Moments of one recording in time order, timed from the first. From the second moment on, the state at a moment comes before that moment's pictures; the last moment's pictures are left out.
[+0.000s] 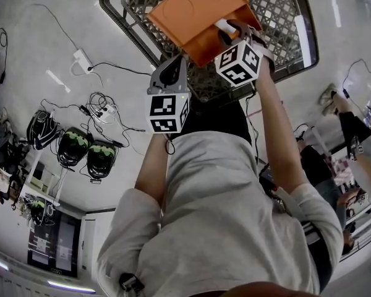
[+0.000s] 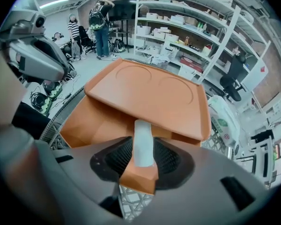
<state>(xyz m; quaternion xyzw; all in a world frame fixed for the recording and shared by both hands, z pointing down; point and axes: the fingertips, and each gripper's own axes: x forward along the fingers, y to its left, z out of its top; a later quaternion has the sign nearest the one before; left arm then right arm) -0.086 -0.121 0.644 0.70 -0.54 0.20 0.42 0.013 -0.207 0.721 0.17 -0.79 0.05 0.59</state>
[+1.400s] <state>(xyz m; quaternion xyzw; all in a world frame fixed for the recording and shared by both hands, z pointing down) -0.101 -0.105 0.643 0.70 -0.54 0.20 0.43 0.007 -0.196 0.737 0.14 -0.77 0.02 0.62</state>
